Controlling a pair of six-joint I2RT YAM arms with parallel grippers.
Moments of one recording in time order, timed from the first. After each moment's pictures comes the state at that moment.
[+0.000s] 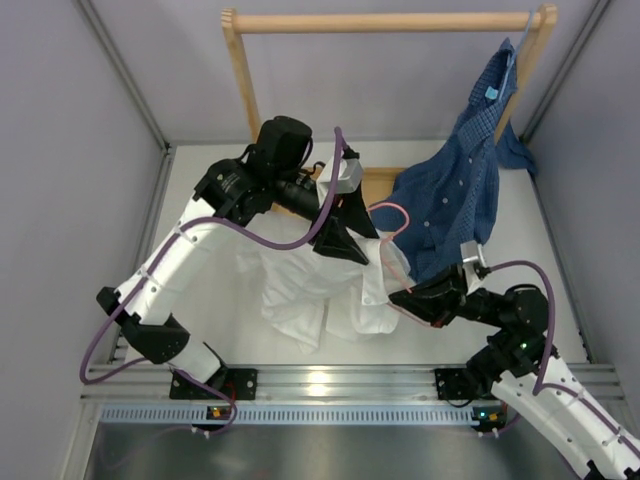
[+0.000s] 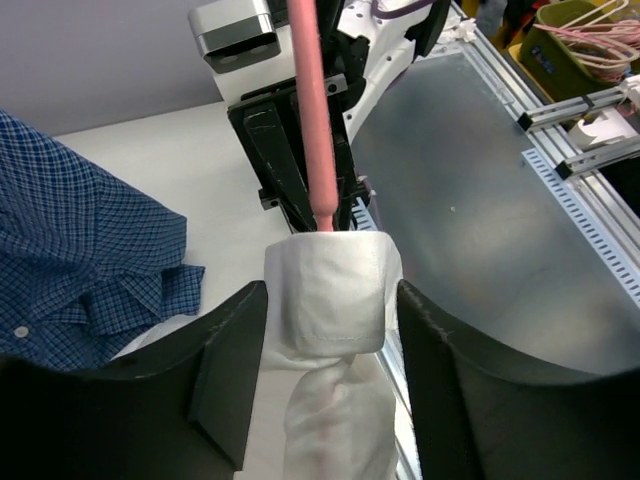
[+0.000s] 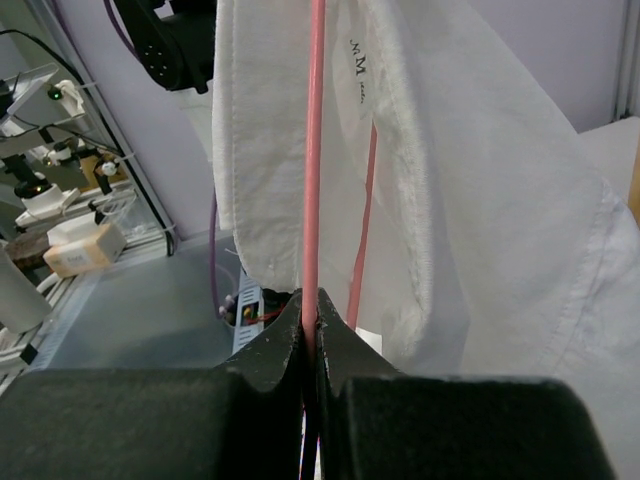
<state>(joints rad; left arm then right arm) -0.77 1.55 1.97 -0.96 1.17 0.41 0.59 0.32 0.36 0.35 -0.75 0.54</state>
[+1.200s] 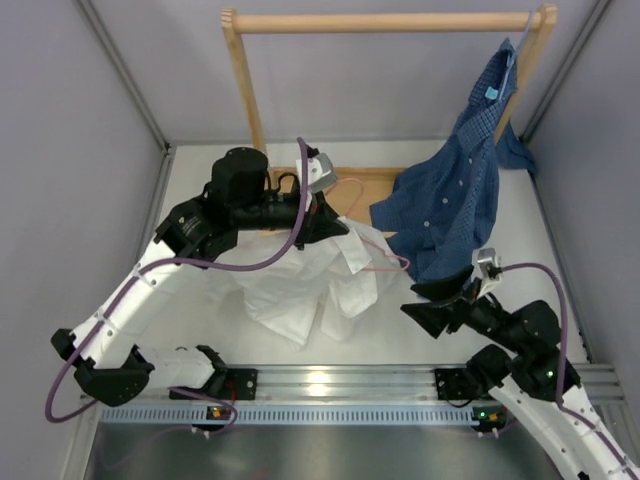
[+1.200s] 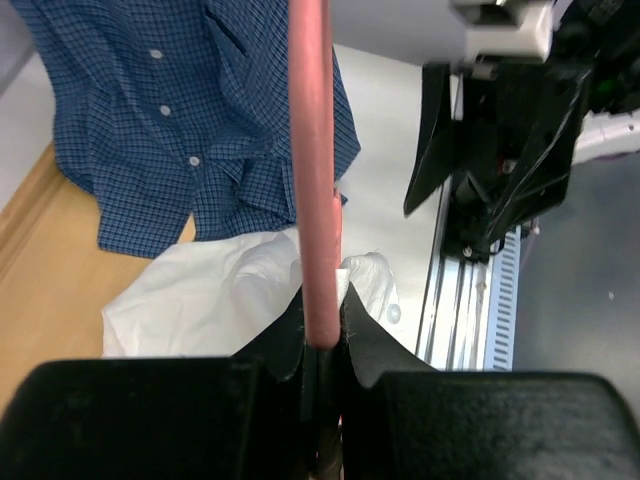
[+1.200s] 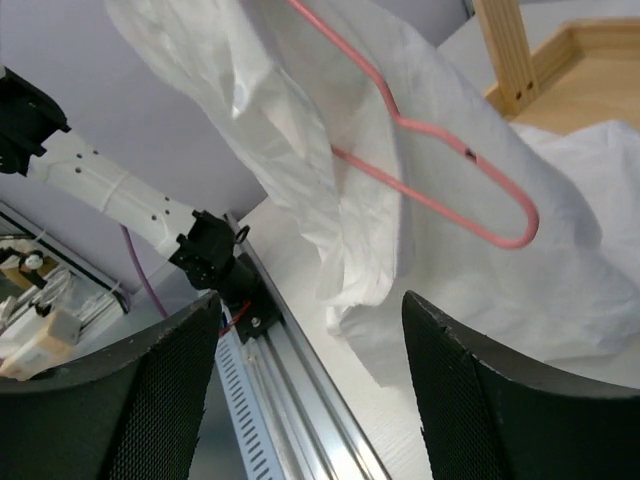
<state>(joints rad) -0.77 1.26 1.62 -0.70 0.58 0.10 0.59 0.05 0.42 -0.22 -0.42 0.59</state>
